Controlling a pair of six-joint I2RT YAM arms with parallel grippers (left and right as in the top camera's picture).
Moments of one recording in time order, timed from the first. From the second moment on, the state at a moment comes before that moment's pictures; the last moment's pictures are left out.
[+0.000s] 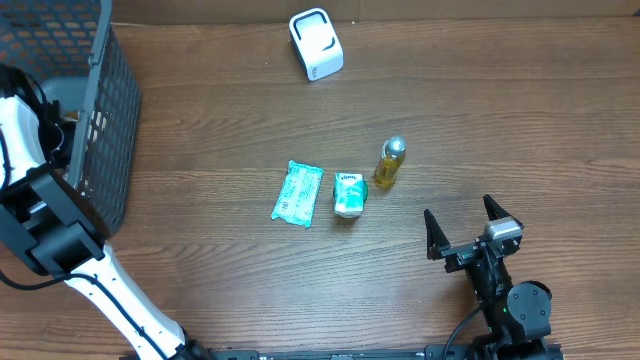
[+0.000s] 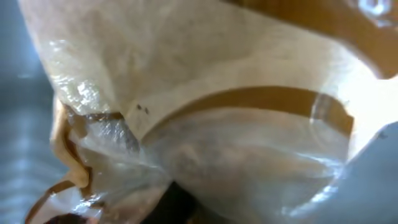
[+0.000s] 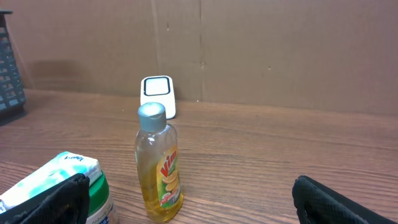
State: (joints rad) left arm 0.57 2.37 2.09 -1.15 -0.12 0.16; right arm 0.19 0.01 0.02 -0.03 -0.06 0.03
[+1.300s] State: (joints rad) left arm 0.58 2.11 2.26 -1.20 0.00 0.02; right arm 0.19 0.01 0.02 -0.03 -0.06 0.03
